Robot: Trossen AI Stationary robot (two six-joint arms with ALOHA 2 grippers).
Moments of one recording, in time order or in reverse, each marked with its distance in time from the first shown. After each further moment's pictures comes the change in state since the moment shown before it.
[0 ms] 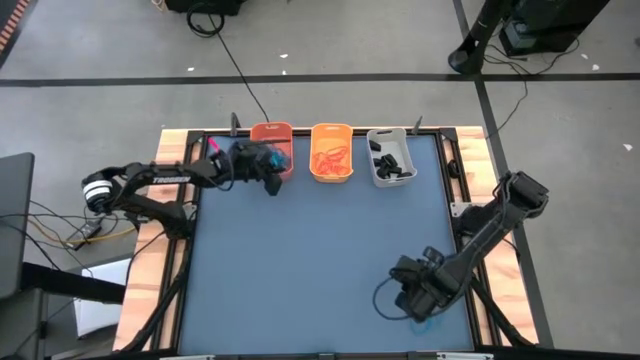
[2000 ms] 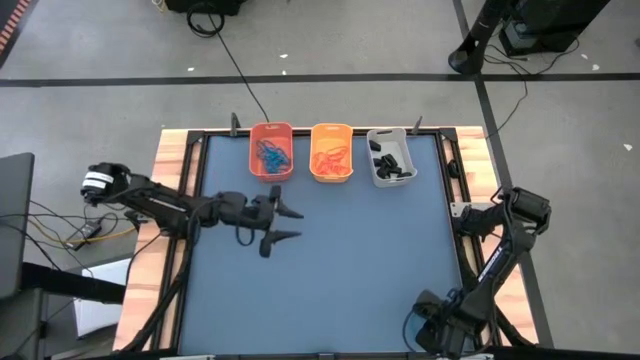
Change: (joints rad) left arm -0.602 -0.005 -0.153 0.663 -0.015 0.236; right arm 0.278 0.107 -0.030 0.326 -0.262 0.463
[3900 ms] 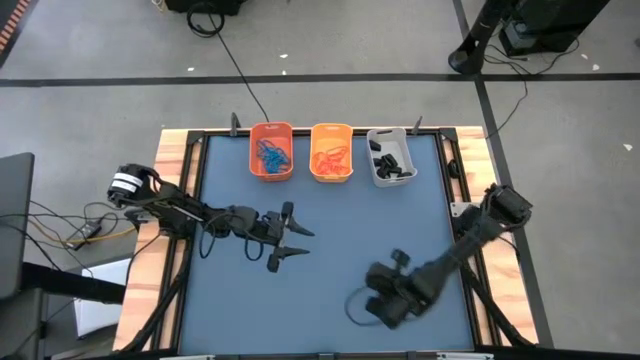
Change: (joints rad) left arm -0.100 0.262 0.042 0.264 -0.004 0.013; right arm -0.357 0.070 0.159 -0.112 0.552 -0.664
